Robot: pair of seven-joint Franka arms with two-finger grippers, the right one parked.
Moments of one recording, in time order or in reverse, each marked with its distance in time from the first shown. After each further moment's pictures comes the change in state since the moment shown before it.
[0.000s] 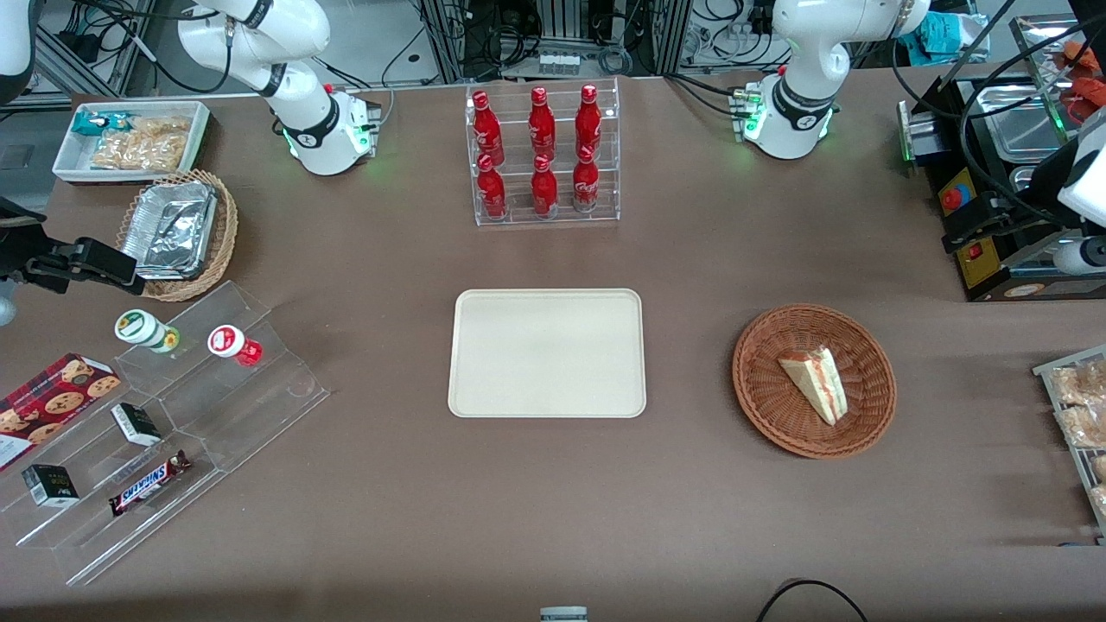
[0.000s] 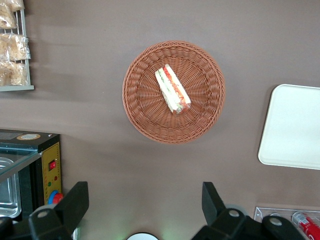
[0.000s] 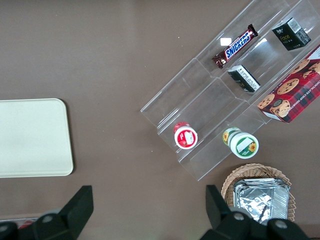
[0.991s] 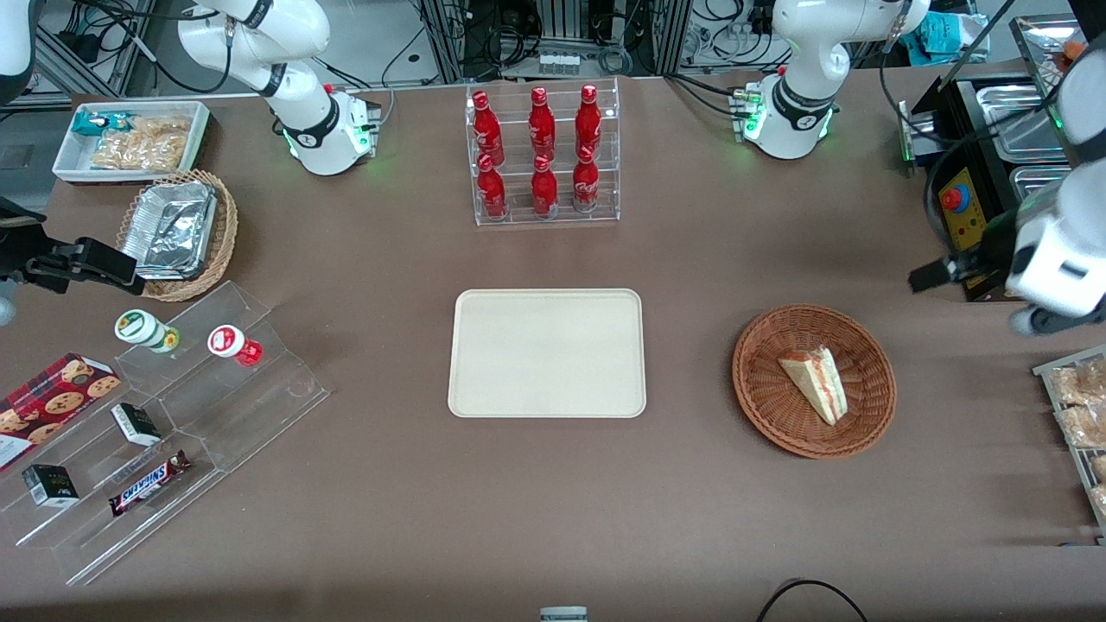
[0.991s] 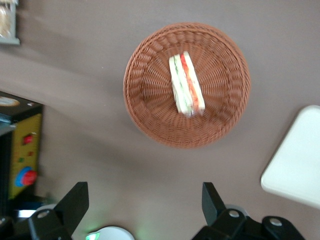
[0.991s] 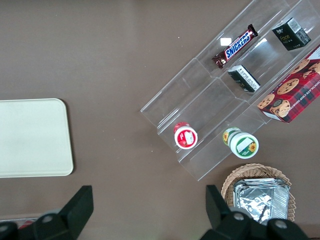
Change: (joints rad) arm 0.002 0.107 -0.006 -0.165 0.000 0.159 -0.290
